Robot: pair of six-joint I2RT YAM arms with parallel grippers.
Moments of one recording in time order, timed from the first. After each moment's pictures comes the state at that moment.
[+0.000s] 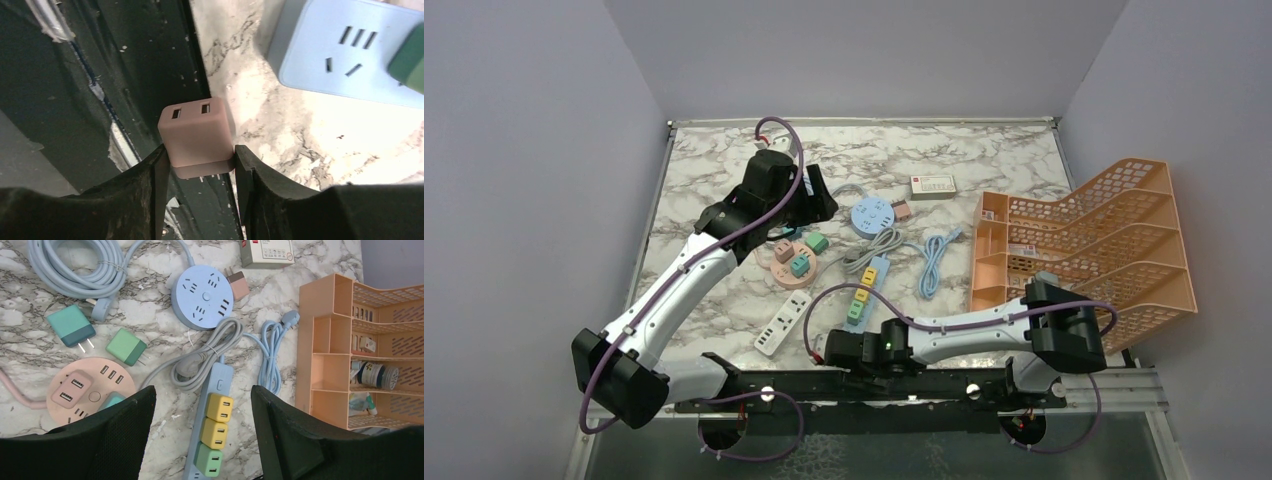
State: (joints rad) left arm -0.53 1.23 1.20 -0.57 0.00 -0.63; right arm 1.47 1.65 1.00 -0.66 0.09 0.07
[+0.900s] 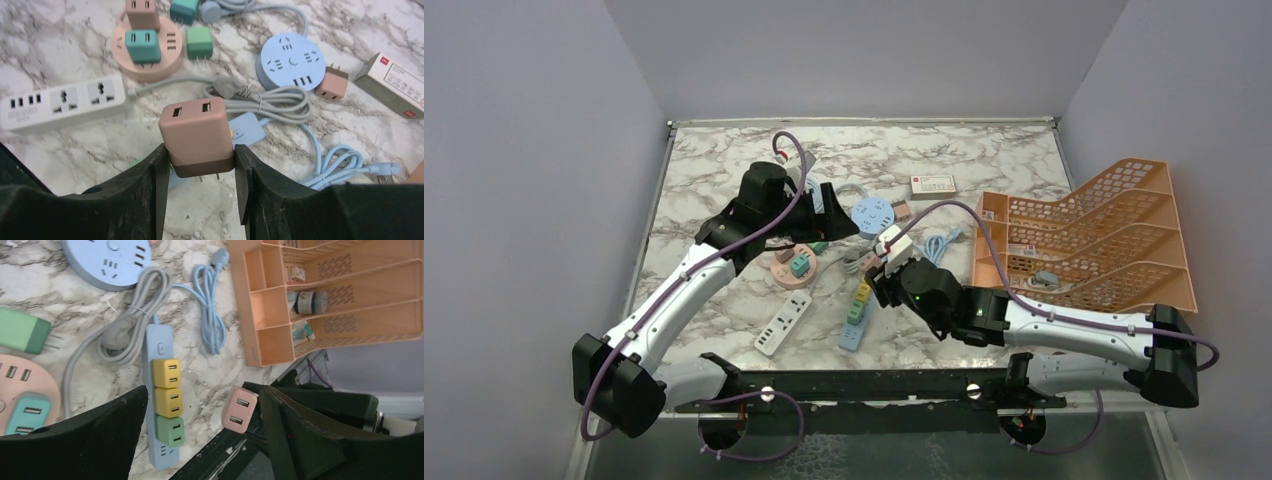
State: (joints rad) left arm -0.50 1.19 1.07 -0.44 0.38 -0.62; right arm 1.22 1.12 0.76 -0.11 0.52 0.11
